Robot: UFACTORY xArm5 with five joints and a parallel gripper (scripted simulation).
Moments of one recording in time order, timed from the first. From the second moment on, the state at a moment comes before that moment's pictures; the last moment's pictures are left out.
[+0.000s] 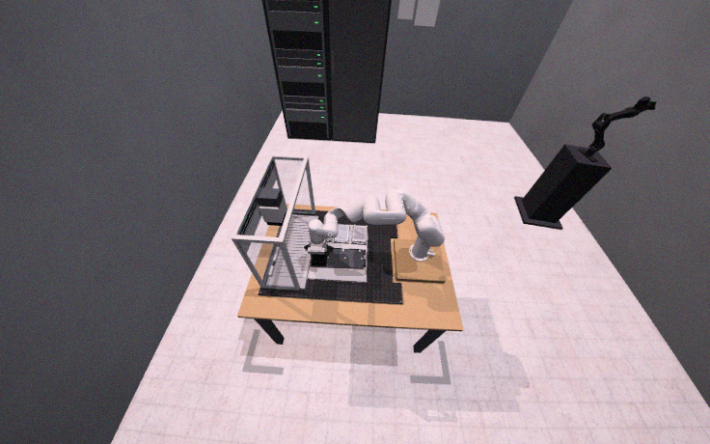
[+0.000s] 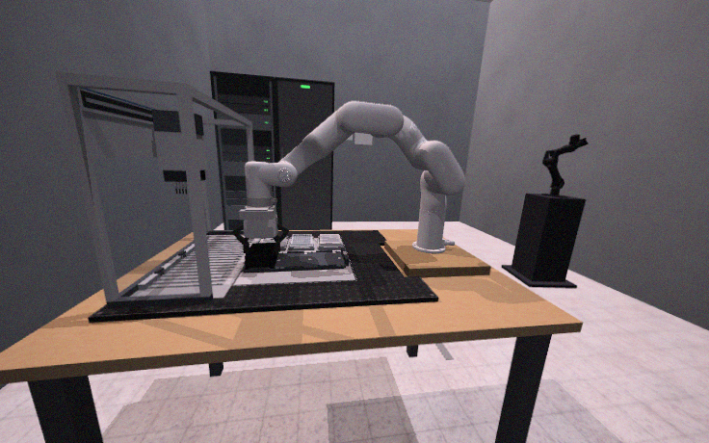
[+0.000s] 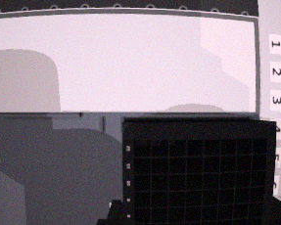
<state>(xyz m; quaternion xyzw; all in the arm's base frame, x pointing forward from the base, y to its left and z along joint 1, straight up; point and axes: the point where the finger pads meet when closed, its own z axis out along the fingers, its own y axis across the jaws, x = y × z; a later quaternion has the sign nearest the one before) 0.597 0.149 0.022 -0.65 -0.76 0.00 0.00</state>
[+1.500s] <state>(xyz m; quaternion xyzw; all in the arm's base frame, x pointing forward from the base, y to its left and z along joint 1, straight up) 0.597 0.149 0.080 -0.65 -0.76 0.00 0.00</state>
